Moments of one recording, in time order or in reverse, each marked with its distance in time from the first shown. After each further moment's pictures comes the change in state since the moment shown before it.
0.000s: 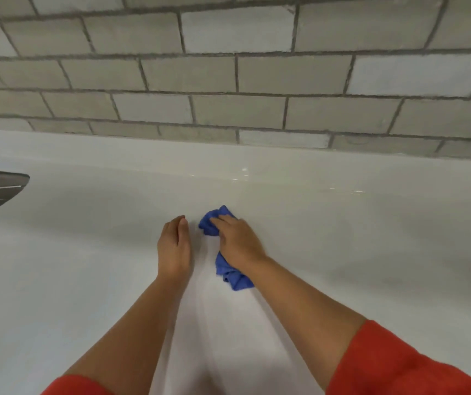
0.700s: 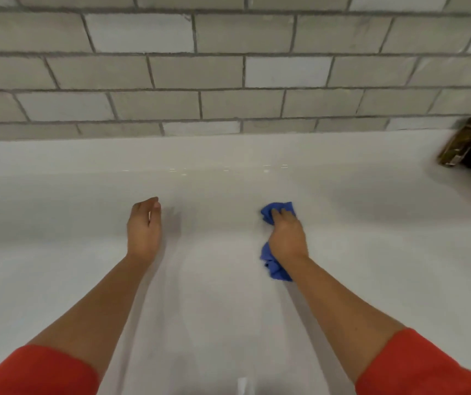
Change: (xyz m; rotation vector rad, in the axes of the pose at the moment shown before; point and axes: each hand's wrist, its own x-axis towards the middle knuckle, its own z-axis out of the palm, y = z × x) left_hand -0.042 0.040 0.012 0.049 -0.218 0.227; right_hand -0.175 0.090 -0.072 -0.141 0.429 0.607
